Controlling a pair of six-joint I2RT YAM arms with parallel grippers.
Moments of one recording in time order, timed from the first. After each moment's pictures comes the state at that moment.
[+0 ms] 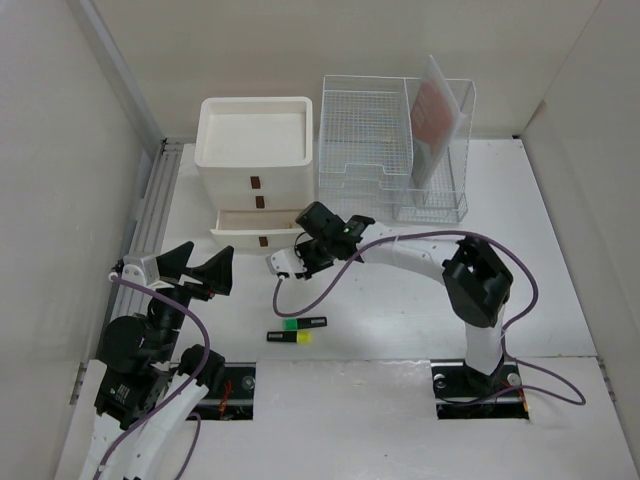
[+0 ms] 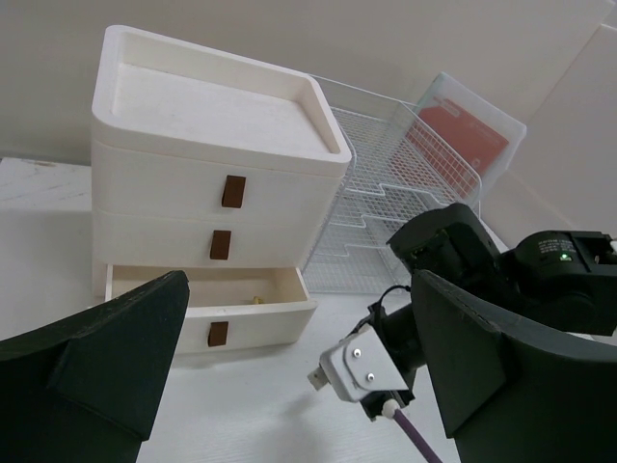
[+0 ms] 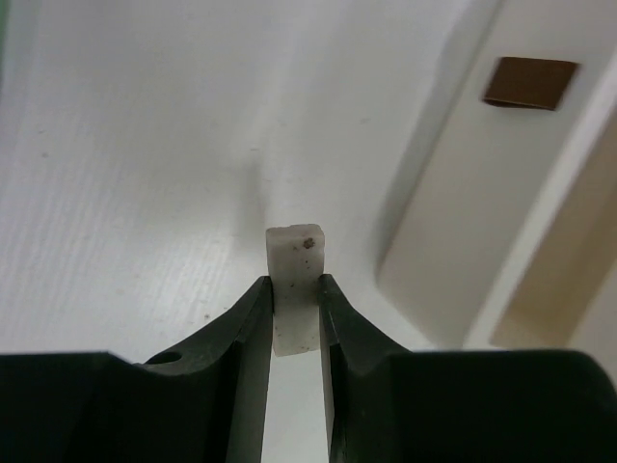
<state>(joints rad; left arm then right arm) -0.46 0.10 0.68 -0.37 -0.20 -0.32 0.93 1.92 1.45 -0.55 -0.27 -1.12</state>
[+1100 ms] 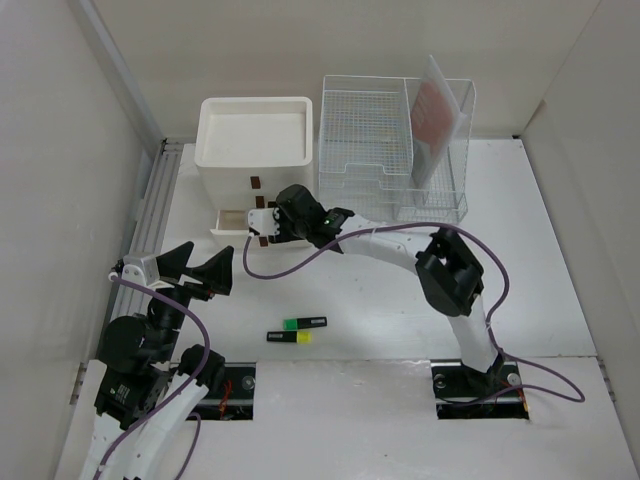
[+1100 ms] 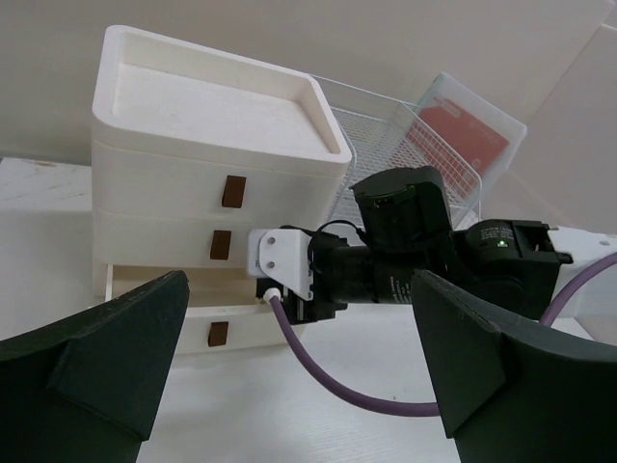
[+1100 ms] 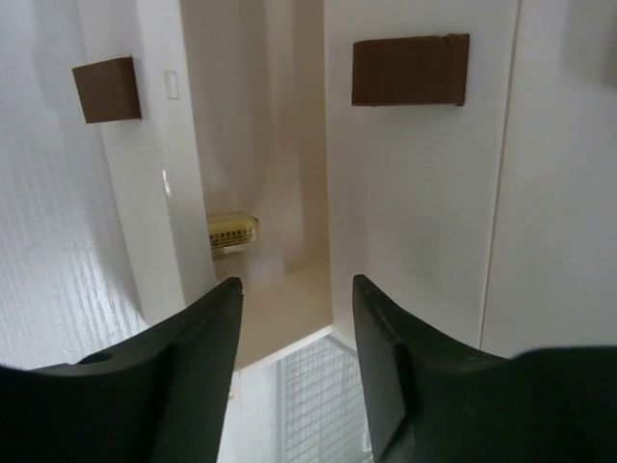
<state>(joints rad) -0.46 0.10 0.68 -0.37 -0.20 -0.32 0.93 2.10 1.69 -0.23 0.15 -0.91</state>
